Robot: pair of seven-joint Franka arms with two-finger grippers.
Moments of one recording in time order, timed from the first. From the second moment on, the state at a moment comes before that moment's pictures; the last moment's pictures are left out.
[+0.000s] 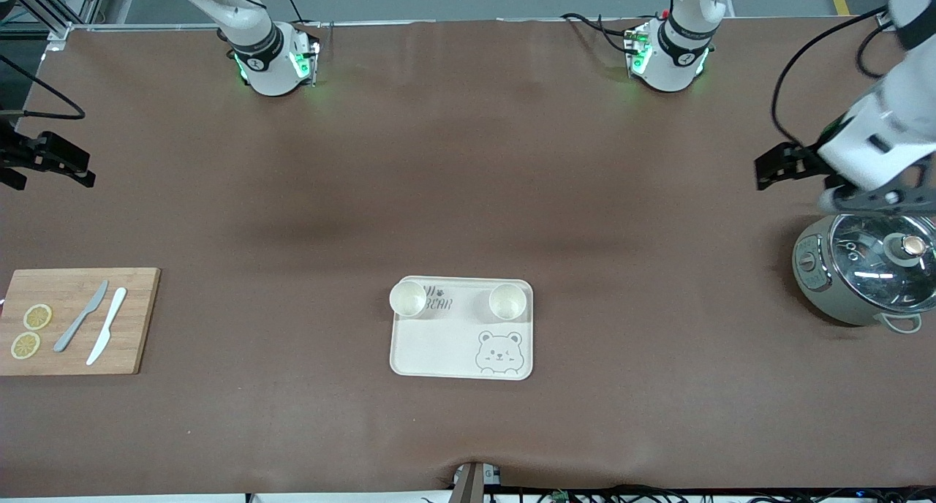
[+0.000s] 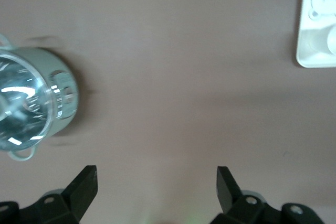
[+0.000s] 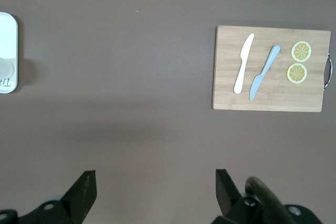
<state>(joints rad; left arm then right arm) -0.03 0.14 -0.17 -1.48 0.05 1.52 -0.08 -0.08 -0.01 0.01 -1.58 -0.03 1.61 -0.12</state>
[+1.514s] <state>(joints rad) -0.41 0.74 -0.20 -1.48 0.06 2.32 -0.74 -0.04 0.25 0.02 -1.54 0.00 1.74 -0.10</state>
